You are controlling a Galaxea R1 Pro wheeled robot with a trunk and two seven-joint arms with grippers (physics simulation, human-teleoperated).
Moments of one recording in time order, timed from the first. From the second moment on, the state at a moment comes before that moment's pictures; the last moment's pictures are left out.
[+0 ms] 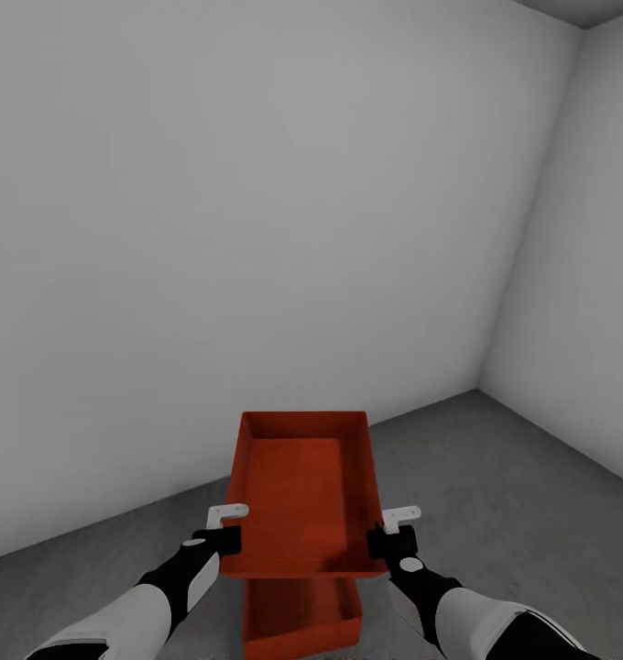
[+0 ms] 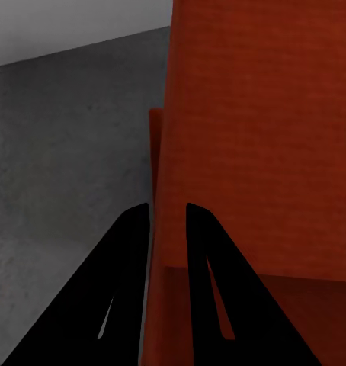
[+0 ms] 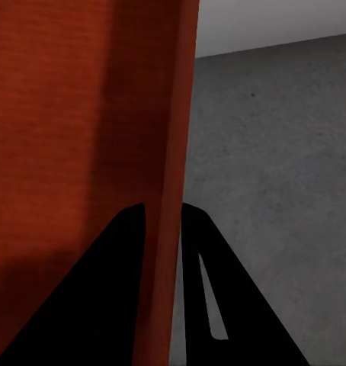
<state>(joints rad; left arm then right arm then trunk) -0.69 -0.08 0.04 -0.20 0.04 0.05 0.10 -0.73 0.13 0.56 0.00 -0.40 -0.28 -0.18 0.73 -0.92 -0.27</state>
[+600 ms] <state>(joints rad) -0.69 -0.08 0.04 -0.20 0.04 0.05 0.10 -0.73 0.13 0.56 0.00 -0.40 -0.28 -0.18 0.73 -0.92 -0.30</state>
